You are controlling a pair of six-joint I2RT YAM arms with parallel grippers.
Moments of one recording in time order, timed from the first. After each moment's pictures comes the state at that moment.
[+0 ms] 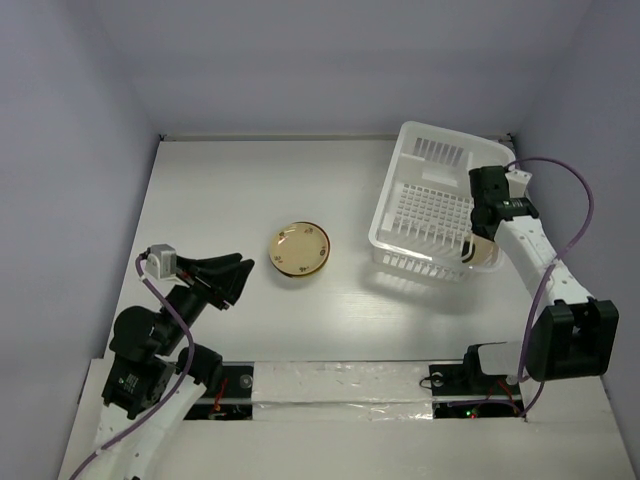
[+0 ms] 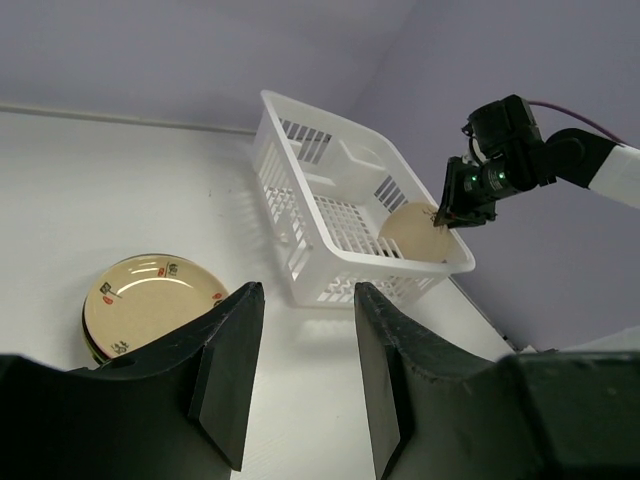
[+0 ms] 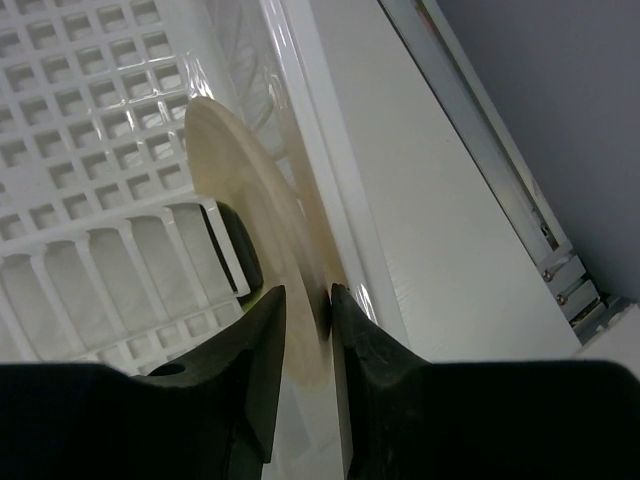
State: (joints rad) left arm -0.44 0.13 0.62 -0.32 0.16 -0.53; right arm 0.08 1.32 1.11 -0.79 0.63 0.45
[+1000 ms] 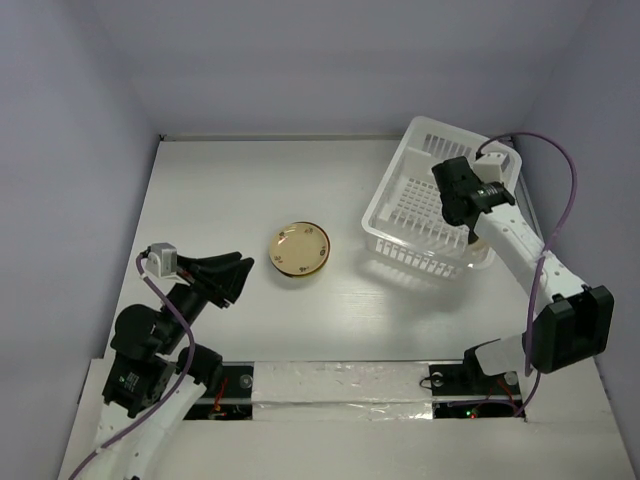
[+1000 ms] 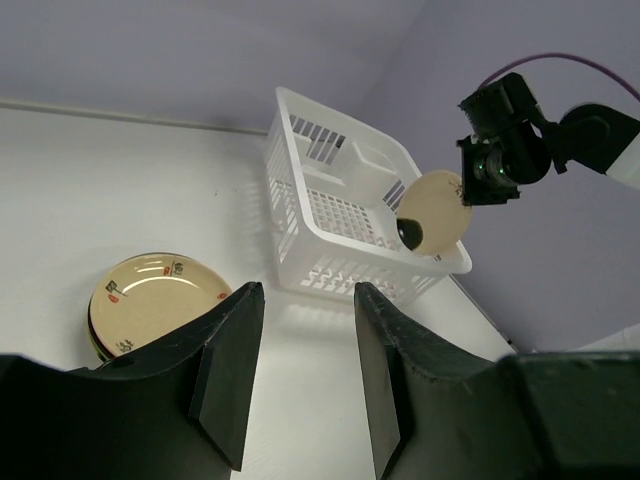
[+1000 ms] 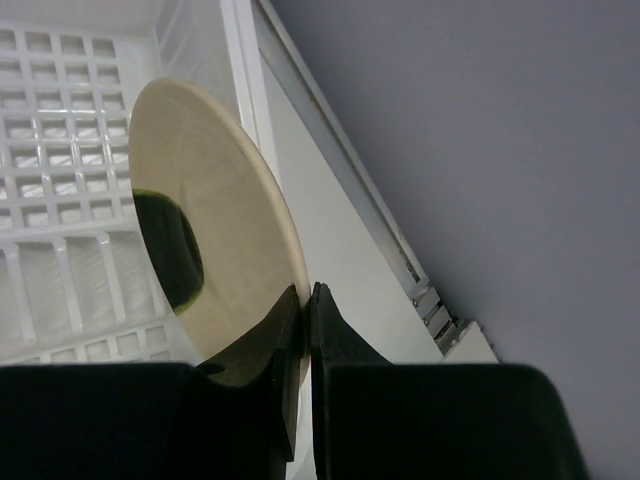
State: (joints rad) left arm -0.45 0.13 0.62 -0.32 0.14 -0.53; right arm 0.29 1.40 1.27 -0.97 1.01 0.43
